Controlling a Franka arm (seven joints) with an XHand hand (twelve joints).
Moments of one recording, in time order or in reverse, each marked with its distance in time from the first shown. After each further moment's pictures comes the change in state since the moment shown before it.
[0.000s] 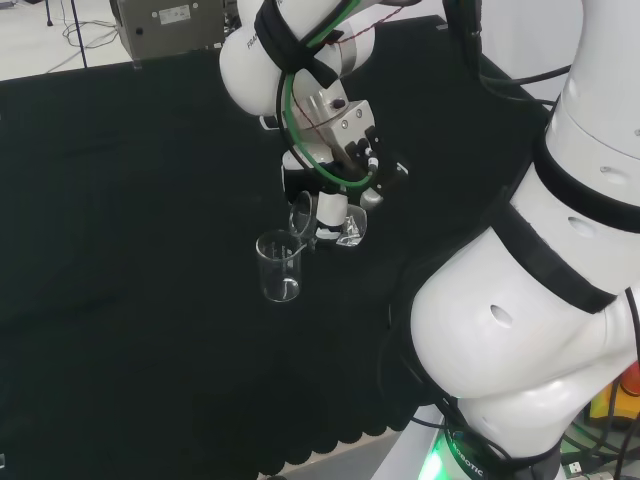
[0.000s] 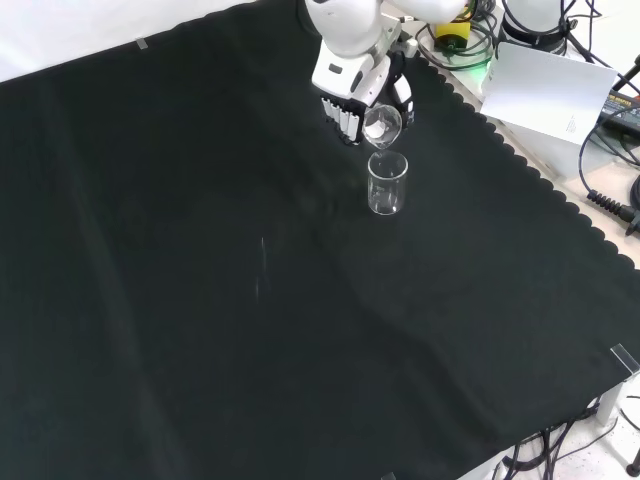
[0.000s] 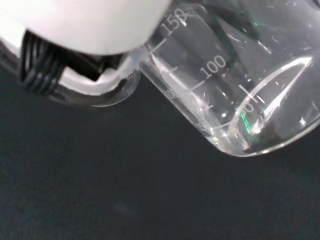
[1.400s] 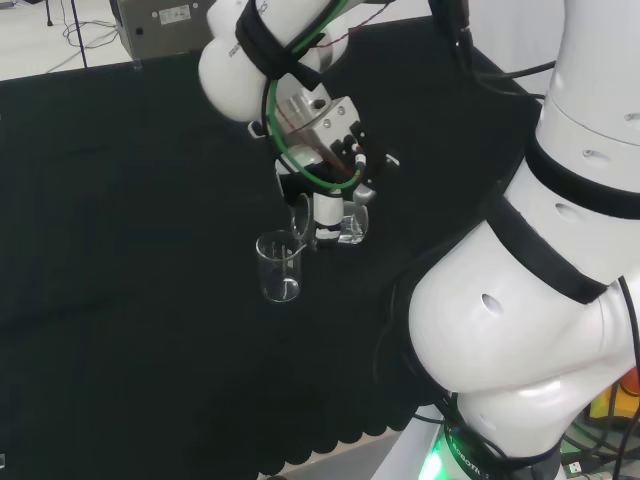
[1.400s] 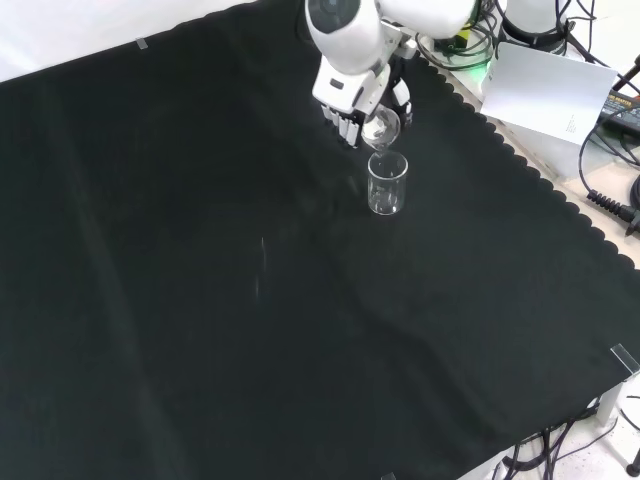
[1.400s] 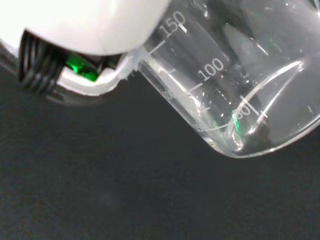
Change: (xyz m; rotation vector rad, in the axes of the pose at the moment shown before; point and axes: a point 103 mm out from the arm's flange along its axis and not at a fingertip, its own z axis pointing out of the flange) arm 0.005 0.007 -0.006 0.095 -0.103 0.010
